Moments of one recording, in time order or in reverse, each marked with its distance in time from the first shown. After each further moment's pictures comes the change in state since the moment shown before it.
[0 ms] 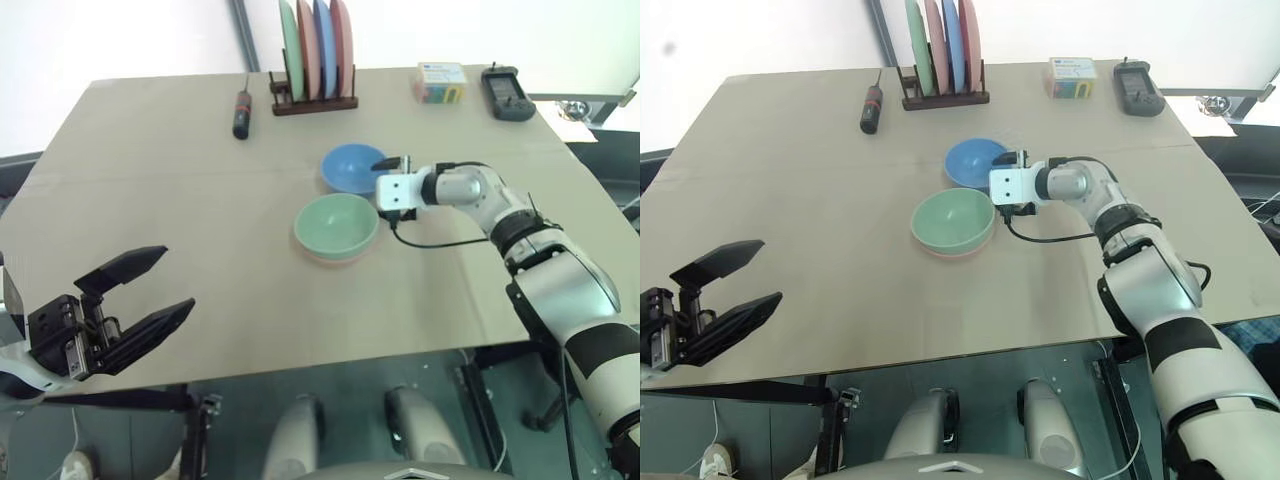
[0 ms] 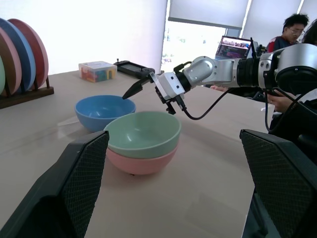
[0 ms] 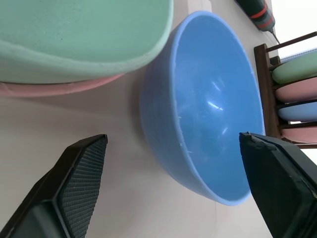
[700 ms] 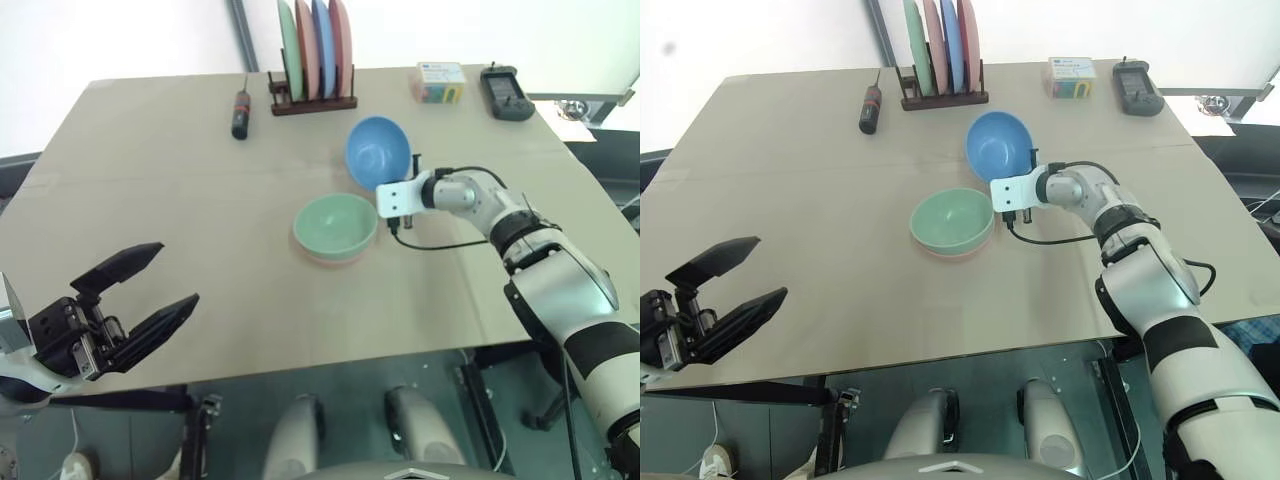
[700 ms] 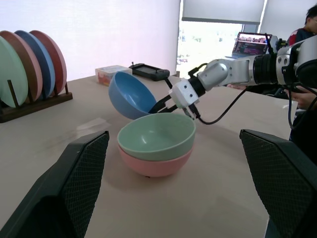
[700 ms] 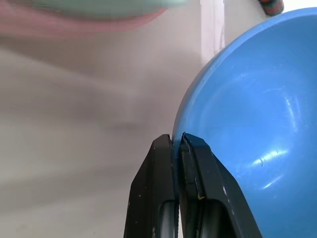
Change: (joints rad) left arm 0.011 -0.038 -0.019 -0.033 0.058 -0.066 0.047; right arm -0.008 -0.039 -0.066 0.000 0.025 -0.032 0.119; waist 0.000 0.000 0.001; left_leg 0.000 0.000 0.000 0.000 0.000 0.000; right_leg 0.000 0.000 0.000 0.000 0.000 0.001
